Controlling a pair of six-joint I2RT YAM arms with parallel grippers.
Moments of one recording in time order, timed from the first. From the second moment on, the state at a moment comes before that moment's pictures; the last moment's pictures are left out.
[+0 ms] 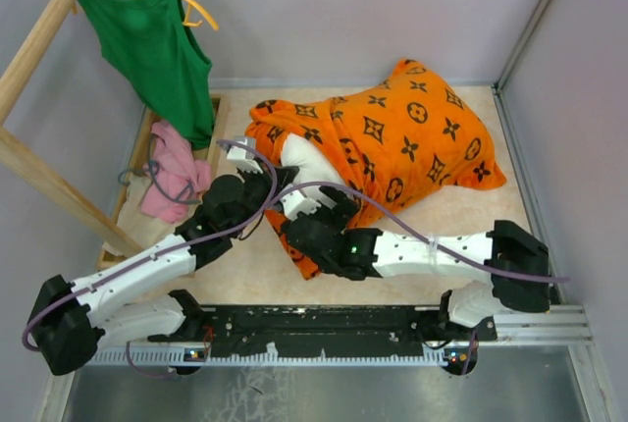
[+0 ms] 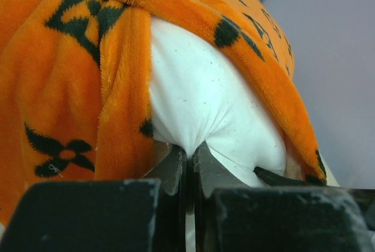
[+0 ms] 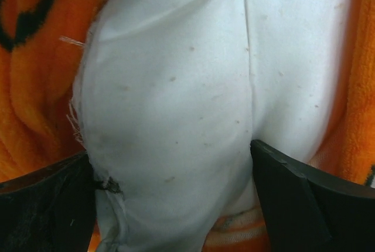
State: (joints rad) left arm -0.82 1.04 0.66 0.35 -0.31 -0.56; right arm 1.30 1.43 0.97 -0.20 0.96 -0.11
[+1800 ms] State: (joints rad) left arm -0.71 1.21 0.54 0.38 -0.26 -0.55; right arm 0.71 0.93 1.12 -0.76 0.23 0.20
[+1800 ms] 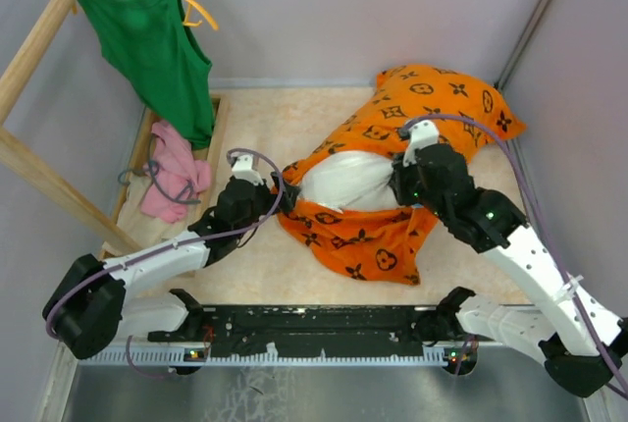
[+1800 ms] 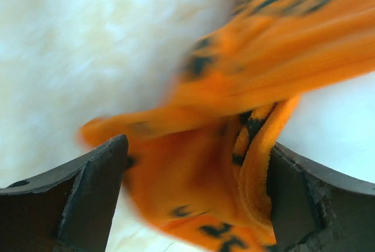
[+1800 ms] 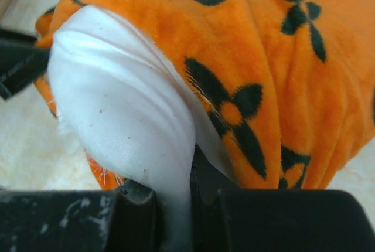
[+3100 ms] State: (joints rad) left arm -0.68 1.01 0.75 0.21 0.26 -0.82; right arm 0.57 0.93 1.13 -0.56 -0.06 0.22
